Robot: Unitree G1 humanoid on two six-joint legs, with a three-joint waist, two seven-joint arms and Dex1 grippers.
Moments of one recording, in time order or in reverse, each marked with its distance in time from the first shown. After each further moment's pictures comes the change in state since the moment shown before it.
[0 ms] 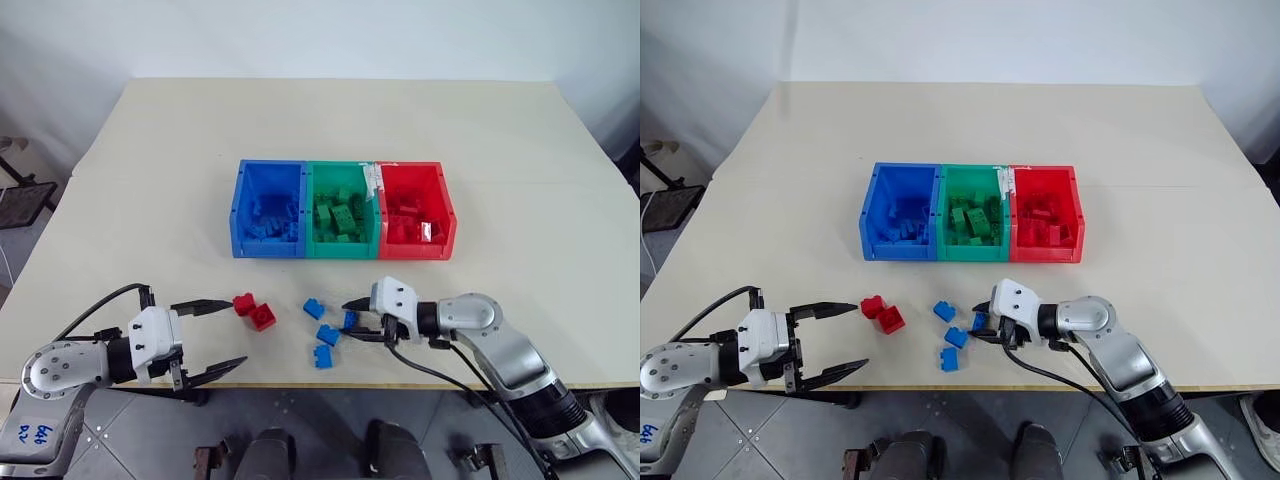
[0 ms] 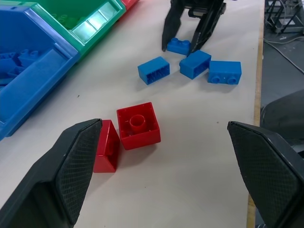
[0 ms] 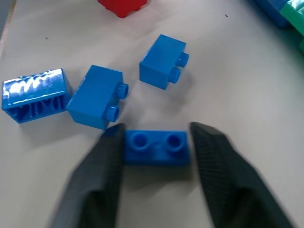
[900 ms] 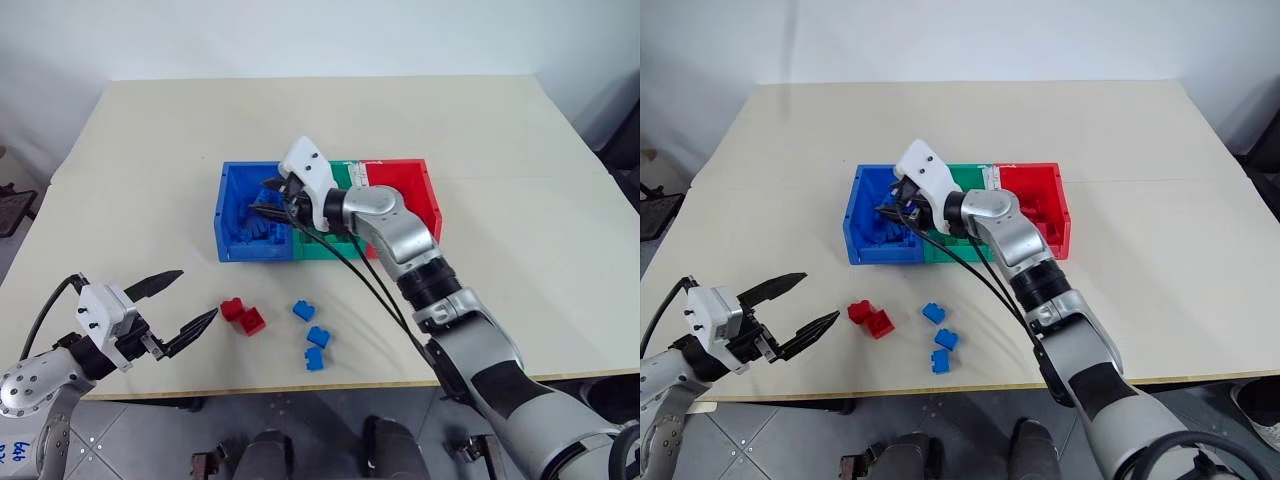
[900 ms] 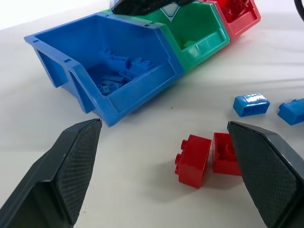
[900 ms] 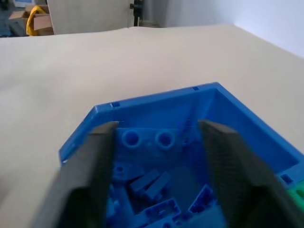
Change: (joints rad) left arm 0.048 -0.117 0.177 -0.031 -0.097 0.115 0.243; right arm -0.763 0.512 -0.055 0.772 -0.025 -0.102 -0.226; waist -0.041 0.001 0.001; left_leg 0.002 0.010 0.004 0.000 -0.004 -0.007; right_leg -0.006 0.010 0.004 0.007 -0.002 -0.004
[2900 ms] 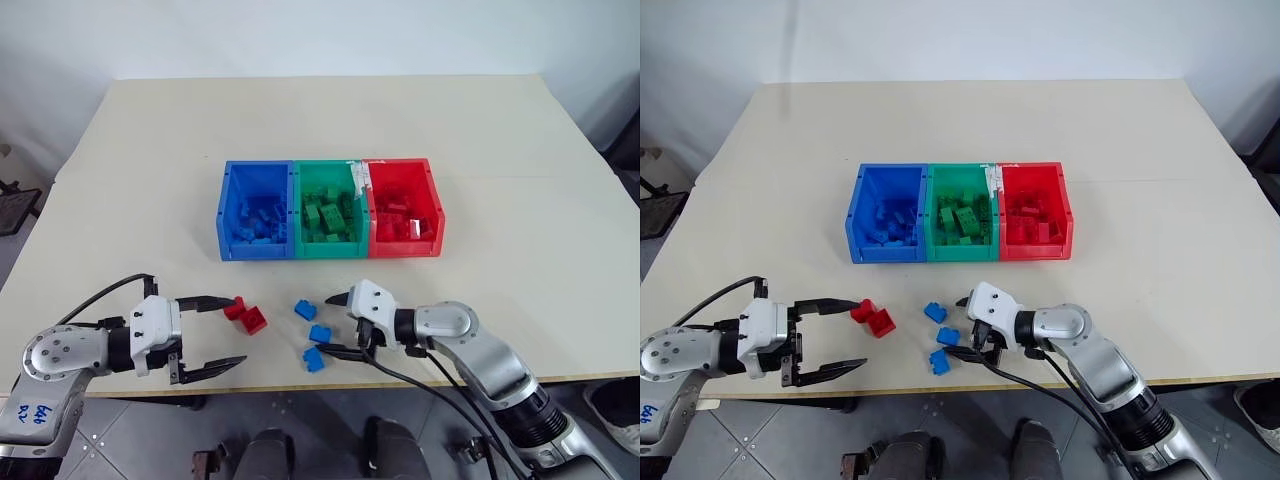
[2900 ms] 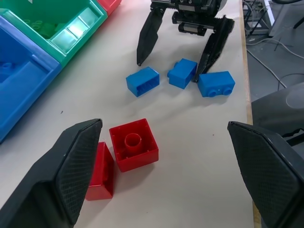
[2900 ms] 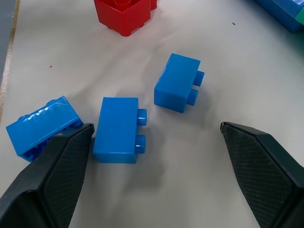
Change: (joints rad) left arm -0.124 0.159 -0.196 0.071 0.059 -0.060 -0.335; right arm 0.758 -0.426 0.133 -0.877 0.038 0.267 0.116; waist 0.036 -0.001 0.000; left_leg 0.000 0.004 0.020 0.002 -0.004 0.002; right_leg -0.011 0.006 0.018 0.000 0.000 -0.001
